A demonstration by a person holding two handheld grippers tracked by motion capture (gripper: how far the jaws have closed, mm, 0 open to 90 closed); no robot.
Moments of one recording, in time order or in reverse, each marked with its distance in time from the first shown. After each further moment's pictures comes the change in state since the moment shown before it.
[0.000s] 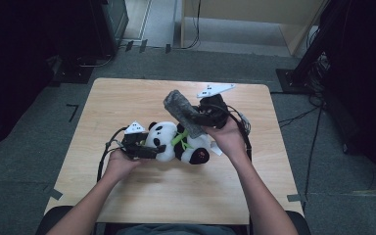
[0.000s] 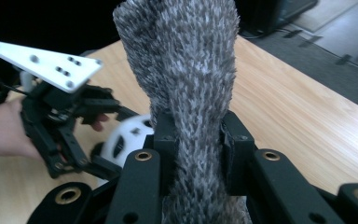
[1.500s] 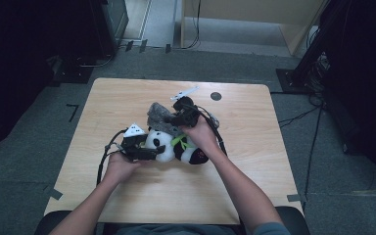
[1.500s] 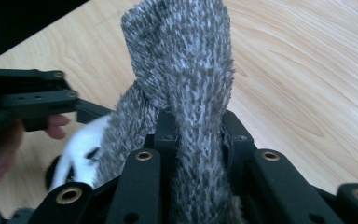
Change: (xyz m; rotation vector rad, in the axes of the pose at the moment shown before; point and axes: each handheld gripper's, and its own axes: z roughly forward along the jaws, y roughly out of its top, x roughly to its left) left arm -0.002 -0.007 -0.001 -0.016 0.019 -0.004; right arm -0.023 -0.017 0.114 0.184 0.053 0.094
